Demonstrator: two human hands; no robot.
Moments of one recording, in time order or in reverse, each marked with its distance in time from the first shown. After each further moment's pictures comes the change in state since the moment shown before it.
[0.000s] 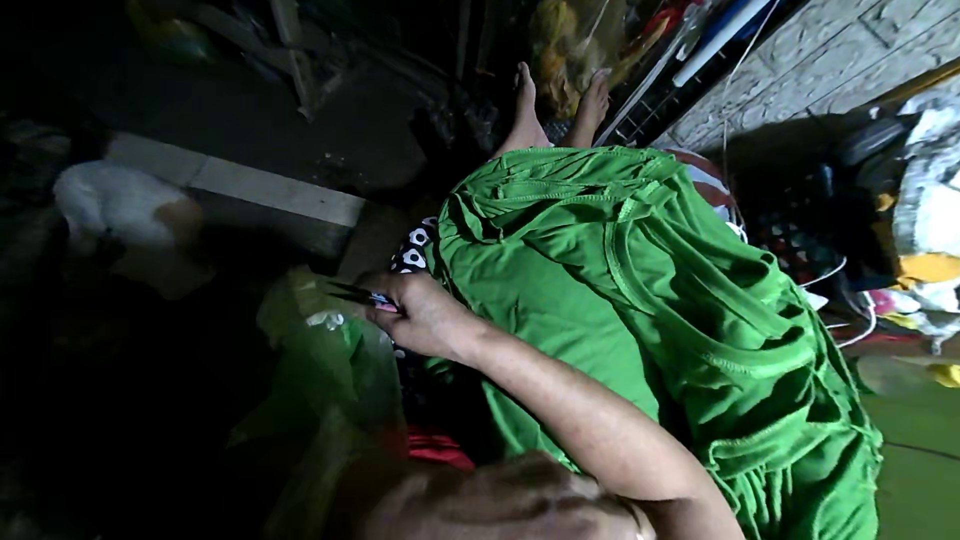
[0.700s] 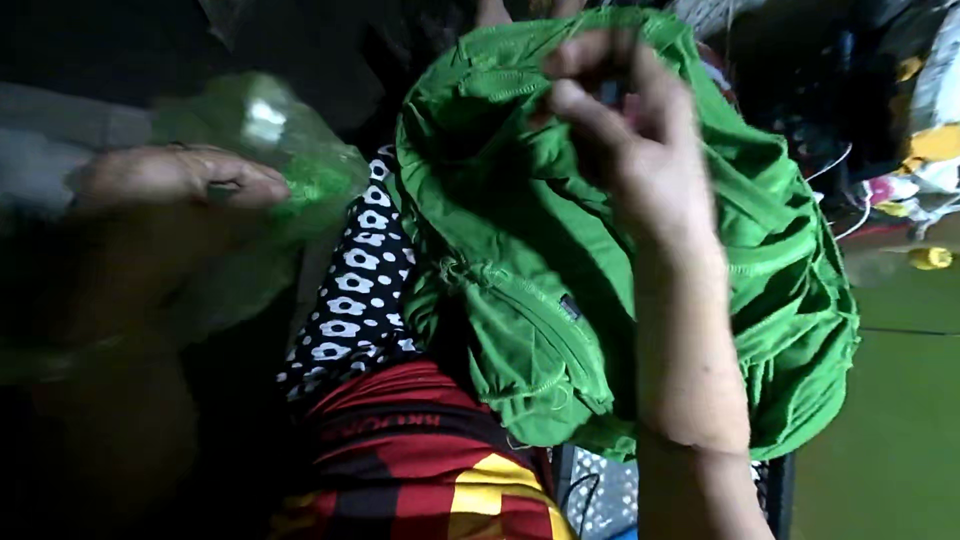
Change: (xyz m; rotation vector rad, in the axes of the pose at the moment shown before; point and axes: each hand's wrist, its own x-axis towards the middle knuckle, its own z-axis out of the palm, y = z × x) left_hand -0.170 -0.134 -0.089 0.437 0.398 -1.072; right_hand -0.100 0.004 -0.115 -0.023 0.601 -0.084
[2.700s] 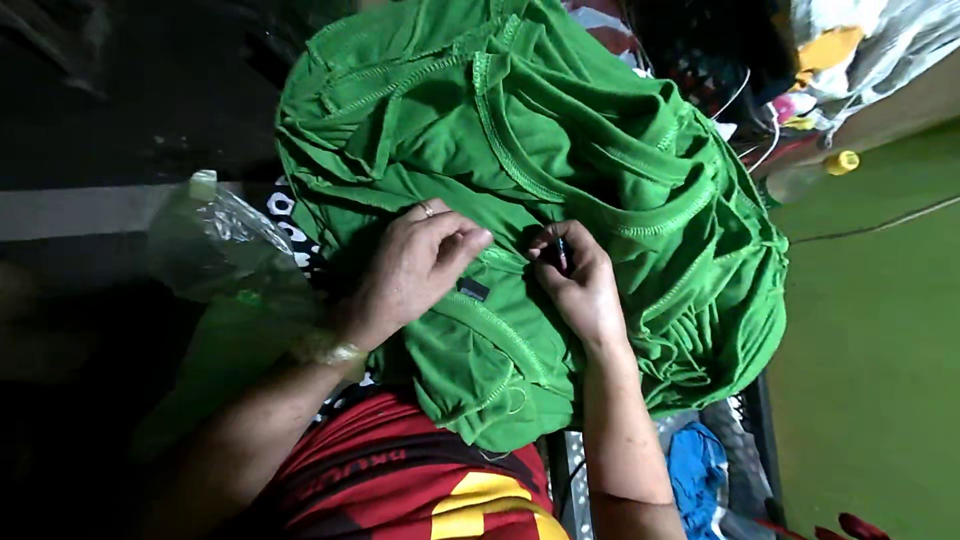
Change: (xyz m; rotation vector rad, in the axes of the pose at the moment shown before) left_hand 0.024 0.180 0.124 -0.438 -0.139 0.545; right_hand -0.142 0.049 0.019 -0.182 0.395 0.386
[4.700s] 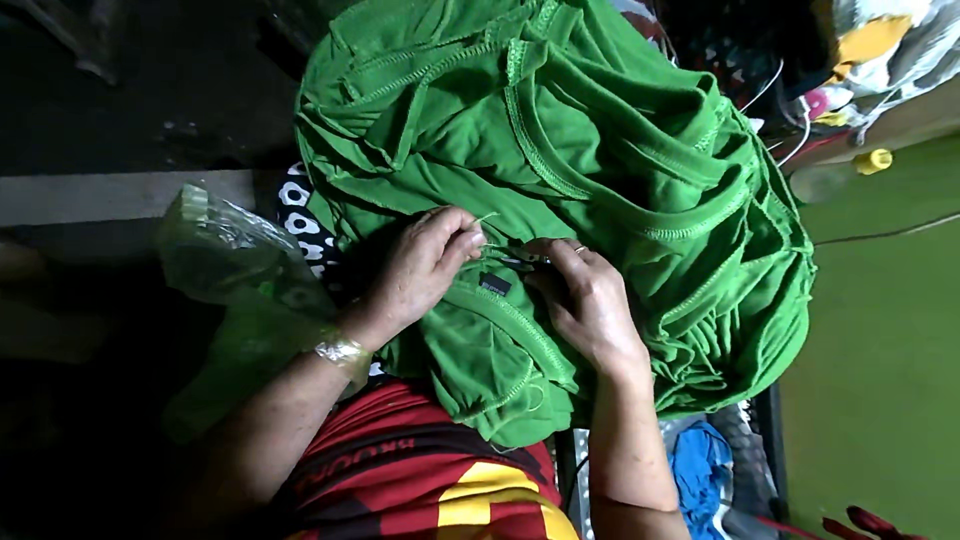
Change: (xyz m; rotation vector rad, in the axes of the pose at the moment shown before) left_hand -0.009 -0.013 0.000 -0.172 -0.043 -0.097; right_hand -0.006 -0.009 0.003 -0.412 -0.088 -0.309
